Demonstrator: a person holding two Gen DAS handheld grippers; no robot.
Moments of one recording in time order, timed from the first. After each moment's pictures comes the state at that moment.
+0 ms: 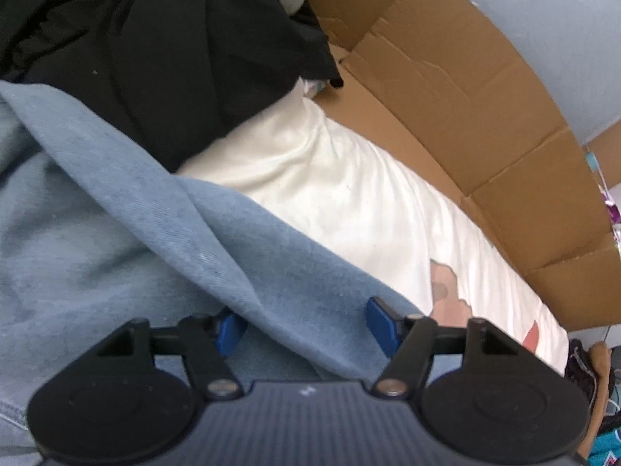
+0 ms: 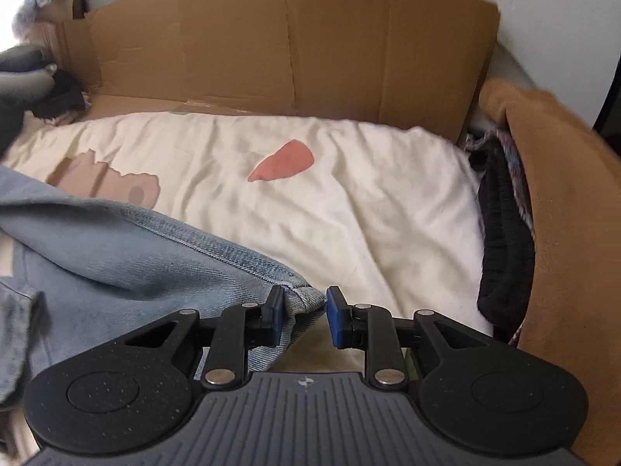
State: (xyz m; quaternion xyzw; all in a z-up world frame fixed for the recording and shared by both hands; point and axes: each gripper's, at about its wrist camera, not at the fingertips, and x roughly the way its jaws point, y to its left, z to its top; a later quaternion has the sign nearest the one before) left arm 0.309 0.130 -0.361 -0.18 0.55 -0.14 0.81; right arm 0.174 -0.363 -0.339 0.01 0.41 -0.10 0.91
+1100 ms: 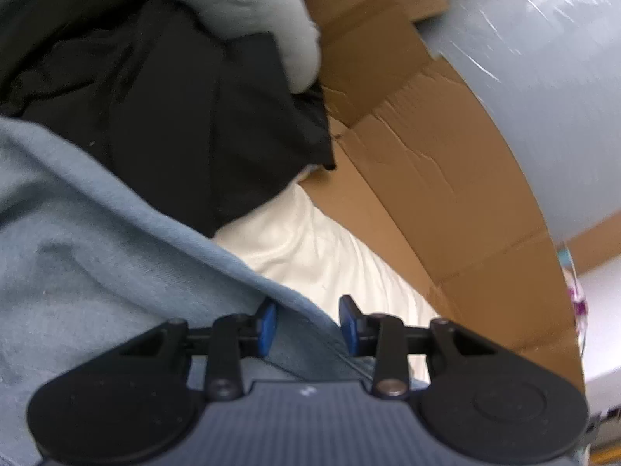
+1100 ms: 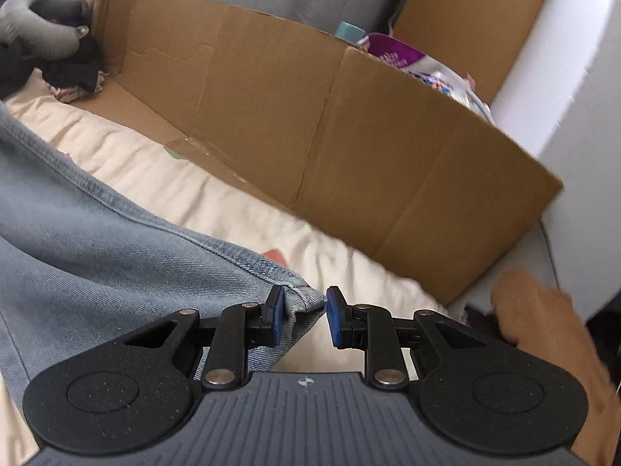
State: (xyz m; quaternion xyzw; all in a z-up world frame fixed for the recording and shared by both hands) left arm 0.350 0.153 -0.342 -0.29 0.48 -0.12 0.82; right arm 0.266 -0.369 -0.313 -0.18 0.35 -0.06 0.92
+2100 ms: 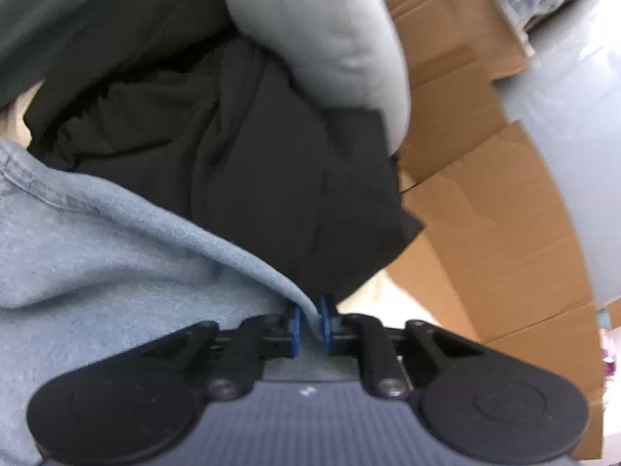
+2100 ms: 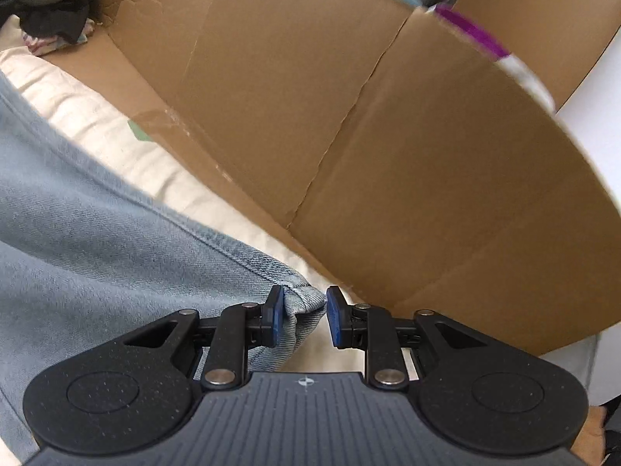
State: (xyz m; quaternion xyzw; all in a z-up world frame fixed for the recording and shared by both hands) left arm 0.397 0.196 -0.351 -0.27 0.48 -0.05 0.83; right arm 0.369 -0.374 -0.355 -0.22 0.40 -0.05 0.89
